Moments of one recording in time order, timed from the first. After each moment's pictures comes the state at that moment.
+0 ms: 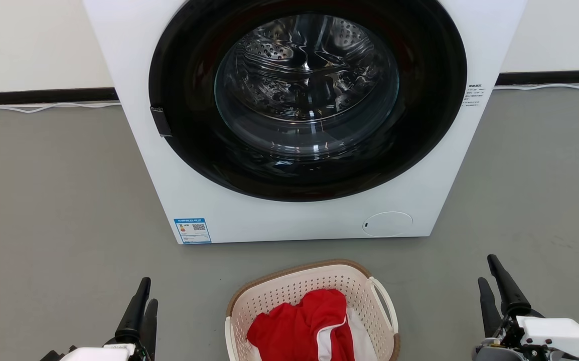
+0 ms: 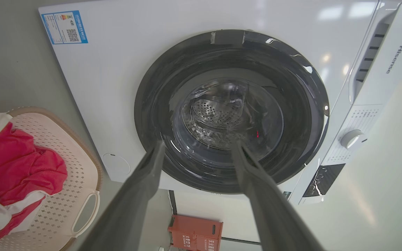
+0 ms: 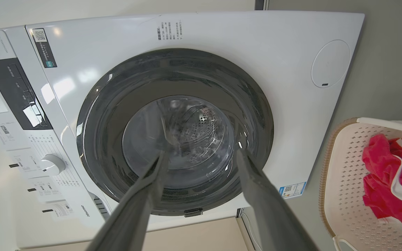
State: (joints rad) left arm 0.01 0.03 0.06 0.32 -1.61 -0.12 0.08; right arm -0.04 -0.04 -0.12 0.32 1.60 0.12 0.10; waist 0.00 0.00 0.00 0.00
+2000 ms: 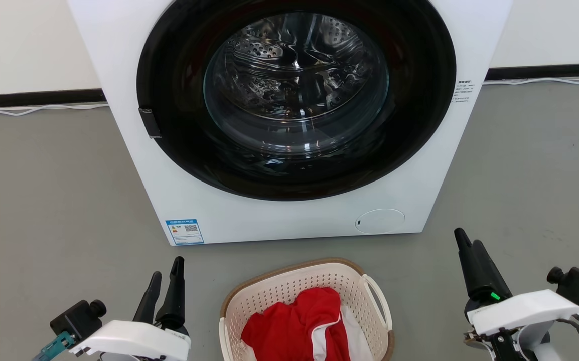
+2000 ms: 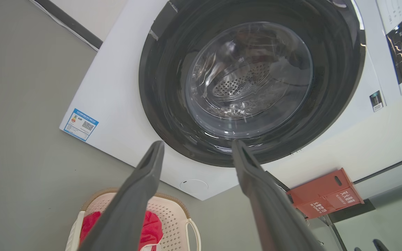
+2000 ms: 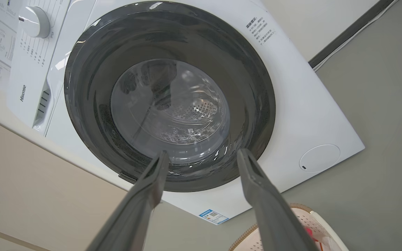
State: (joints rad) left arm -0.01 0.03 -0.05 0.22 -0.85 -0.06 -0.09; right arm -0.08 -0.17 0.11 0.23 1.00 0.12 -0.09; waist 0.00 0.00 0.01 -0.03
